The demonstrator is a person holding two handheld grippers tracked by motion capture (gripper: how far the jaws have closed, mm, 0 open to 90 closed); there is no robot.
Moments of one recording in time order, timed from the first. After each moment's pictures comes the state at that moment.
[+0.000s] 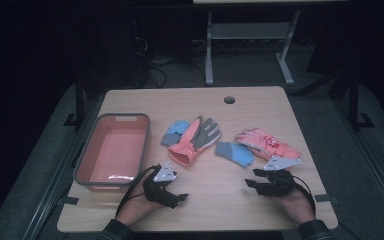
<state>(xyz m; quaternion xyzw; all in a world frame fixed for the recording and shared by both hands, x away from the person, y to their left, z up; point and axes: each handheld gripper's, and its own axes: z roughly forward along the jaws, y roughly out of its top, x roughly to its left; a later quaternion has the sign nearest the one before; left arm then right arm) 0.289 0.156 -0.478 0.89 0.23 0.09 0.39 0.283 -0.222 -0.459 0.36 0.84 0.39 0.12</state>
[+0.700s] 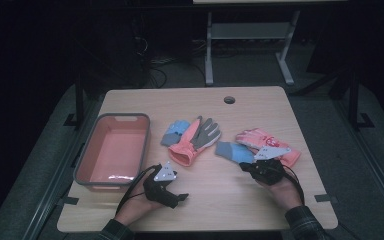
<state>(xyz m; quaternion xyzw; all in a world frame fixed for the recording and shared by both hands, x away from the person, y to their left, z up) 0.291 0.156 -0.477 0.89 0.22 0.09 0.38 0.310 -0.199 -0.448 0.34 0.84 0.41 0.13</state>
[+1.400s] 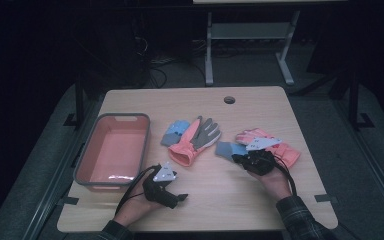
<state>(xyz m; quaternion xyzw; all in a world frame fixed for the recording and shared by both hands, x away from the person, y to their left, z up) 0.291 0.158 -0.476 0.90 0.22 0.09 0.38 0.336 -0.181 -0.444 0.33 0.83 0.42 0.13</state>
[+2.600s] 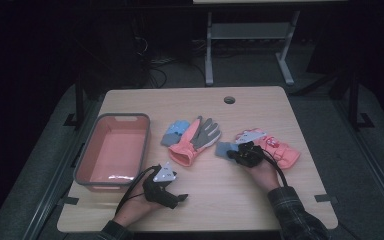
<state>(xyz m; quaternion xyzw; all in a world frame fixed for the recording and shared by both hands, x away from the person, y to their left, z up) 0.289 0.158 -0.477 0.90 0.22 0.09 0.38 0.374 -0.163 -0.473 0.36 0.84 0.38 0.12</state>
